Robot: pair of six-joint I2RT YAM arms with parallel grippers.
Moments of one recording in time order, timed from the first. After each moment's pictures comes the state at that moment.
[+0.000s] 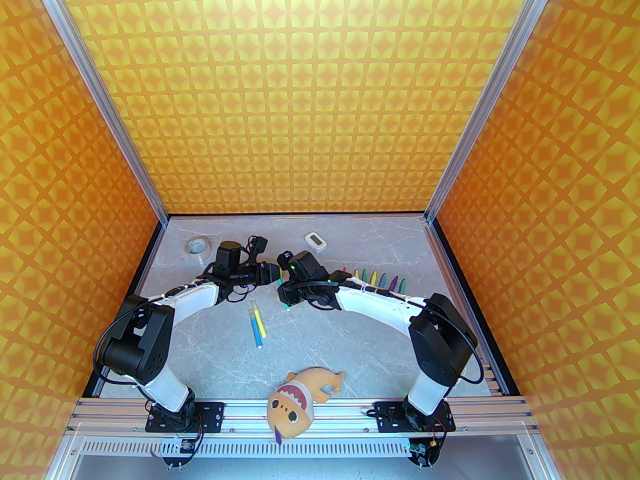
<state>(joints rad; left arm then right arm) -0.32 1.67 0.94 0.20 0.79 -0.56 0.77 1.73 1.19 -0.27 -0.16 0.33</state>
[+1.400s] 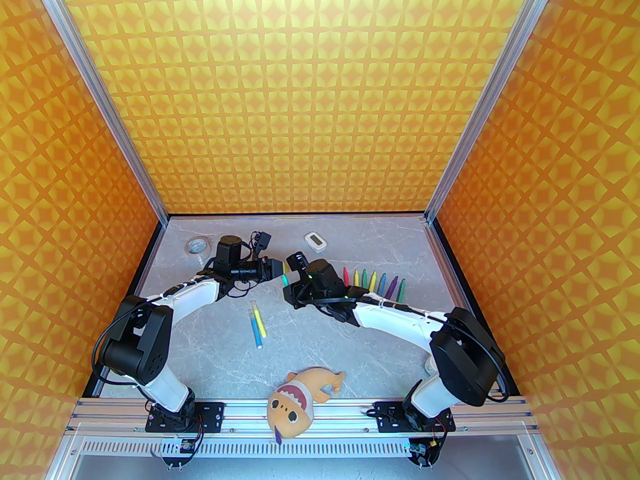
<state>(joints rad) -0.33 1.67 0.99 0.20 0.91 -0.70 0.76 1.56 0.95 0.03 -0.18 0.34</state>
